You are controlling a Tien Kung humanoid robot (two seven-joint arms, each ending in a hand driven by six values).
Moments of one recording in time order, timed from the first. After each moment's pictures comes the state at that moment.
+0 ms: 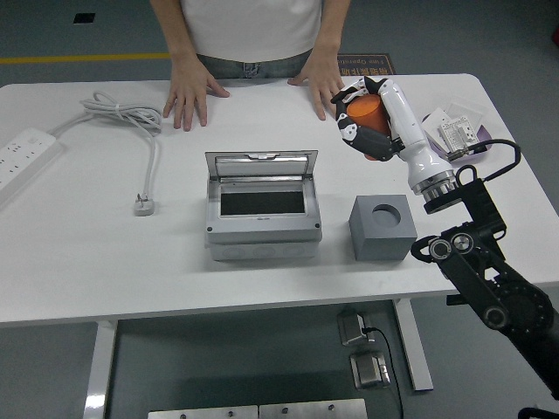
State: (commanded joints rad) left arm 0.04 0.08 -2.15 -0.18 2.11 -0.13 0.29; right arm 0.39 -0.20 1.12 1.38 -1.73 -0.24 0.19
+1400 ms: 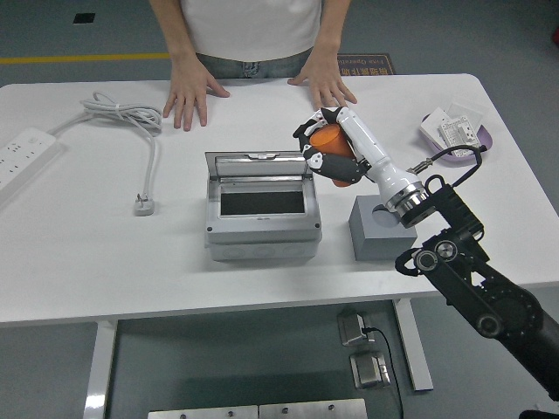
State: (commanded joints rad) left arm 0.04 0.08 -2.15 -0.18 2.11 -0.13 0.29; right arm 0.40 -0.20 1.02 1.39 -1.67 -0.15 0.12
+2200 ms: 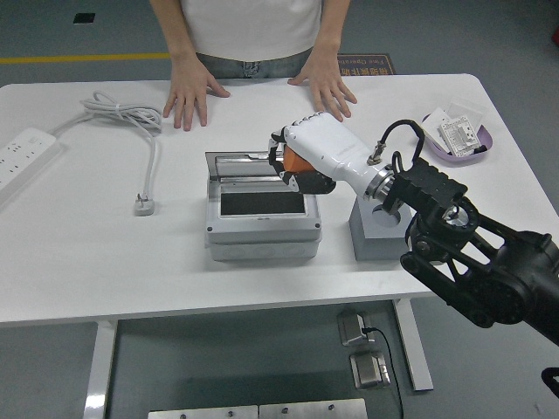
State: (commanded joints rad) left arm 0.03 0.09 -2.15 -0.18 2.11 -0.13 0.29; right arm 0.63 -0.31 0.74 1.41 -2.18 -0.05 0.02
